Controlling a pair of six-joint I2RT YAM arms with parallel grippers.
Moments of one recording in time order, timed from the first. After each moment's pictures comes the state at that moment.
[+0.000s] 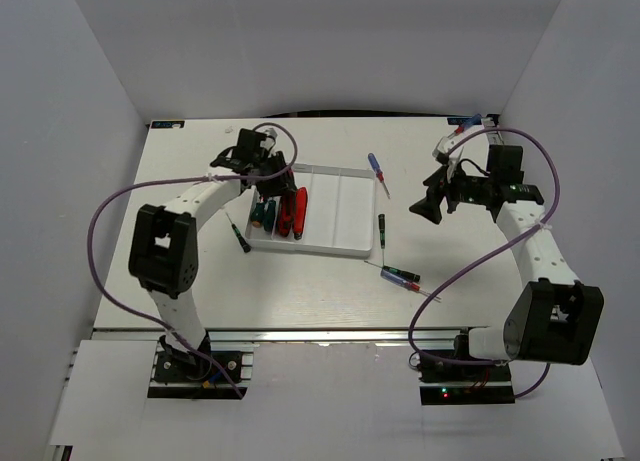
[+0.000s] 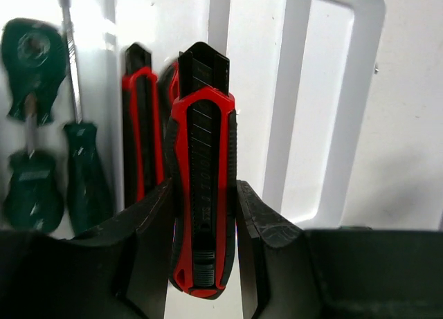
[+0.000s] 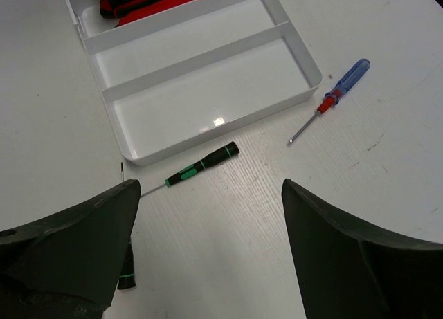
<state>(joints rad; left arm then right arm) -0.30 1.78 1.35 -0.39 0.25 -0.51 -0.04 1.35 1.10 -0.52 -0.98 -0.72</state>
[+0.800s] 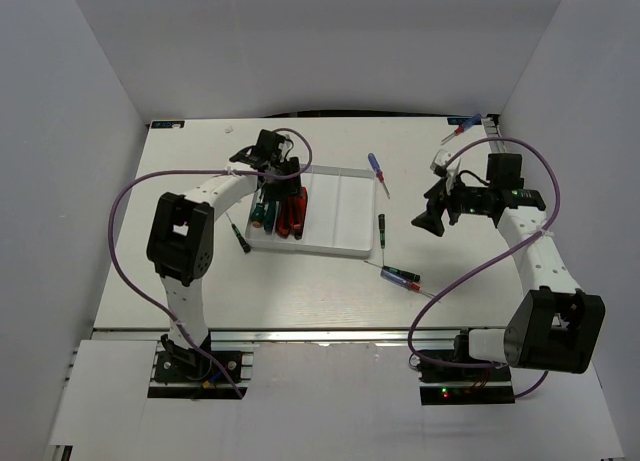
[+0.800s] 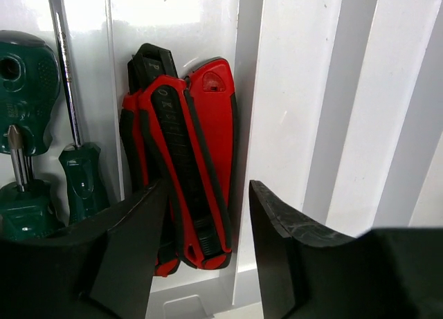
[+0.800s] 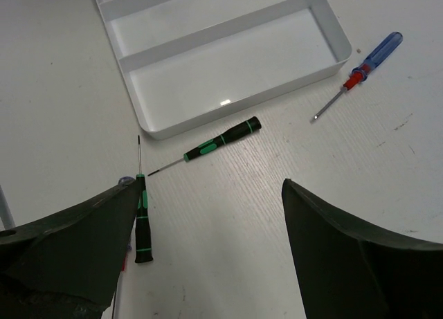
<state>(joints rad) -0.39 1.97 1.51 -0.48 0.11 -0.43 -0.05 1.30 1.05 -0.64 -0.96 -0.82</state>
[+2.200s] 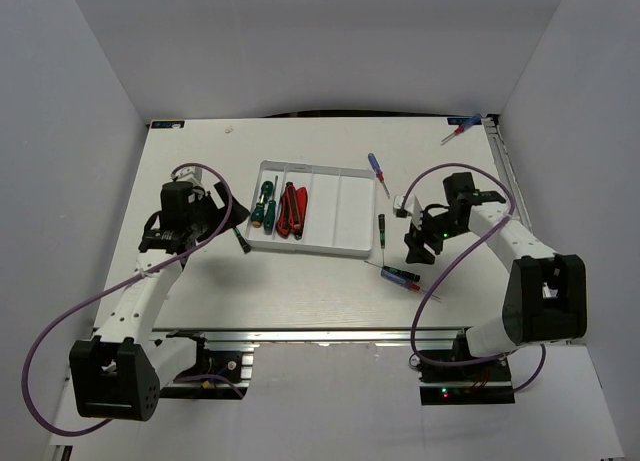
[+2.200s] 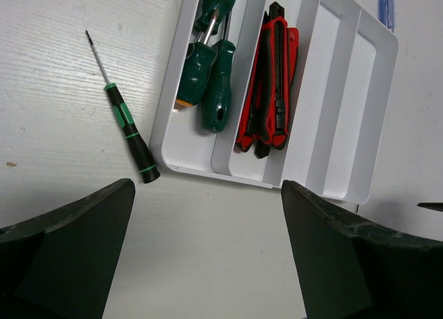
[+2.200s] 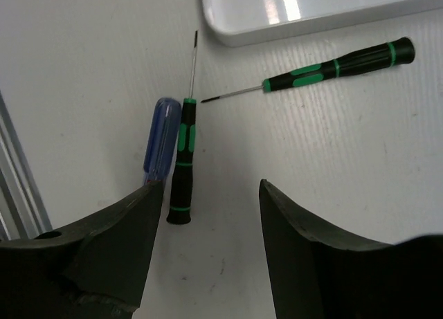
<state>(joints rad) -0.07 1.07 0.77 -0.34 0.20 -0.51 0.13 1.45 0.97 -0.86 -0.72 -1.15</state>
